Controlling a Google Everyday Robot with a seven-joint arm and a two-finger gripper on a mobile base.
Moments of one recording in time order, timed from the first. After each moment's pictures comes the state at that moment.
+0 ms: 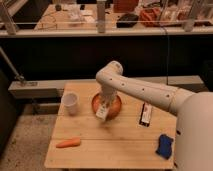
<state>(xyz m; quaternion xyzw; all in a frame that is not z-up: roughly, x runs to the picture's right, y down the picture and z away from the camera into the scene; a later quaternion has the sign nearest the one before) 0.020 0.064 0.834 -0.21 -0.17 -0.55 0.79</state>
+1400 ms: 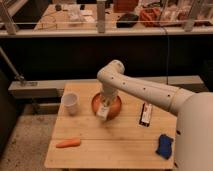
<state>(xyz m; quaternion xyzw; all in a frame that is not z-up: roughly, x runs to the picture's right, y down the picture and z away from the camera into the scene) 0.024 0.056 0.837 -0.20 -0.18 -0.57 0.78</state>
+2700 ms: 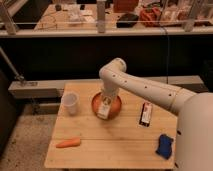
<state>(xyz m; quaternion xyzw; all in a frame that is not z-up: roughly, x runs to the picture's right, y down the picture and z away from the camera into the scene) 0.028 0.047 0.837 -0.19 -0.19 -0.58 0.77</state>
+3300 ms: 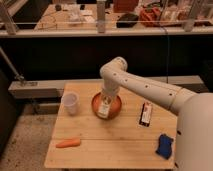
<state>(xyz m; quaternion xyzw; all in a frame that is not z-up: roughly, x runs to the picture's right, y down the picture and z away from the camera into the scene) 0.028 0.042 0.835 -0.19 -0.20 -0.58 0.77</state>
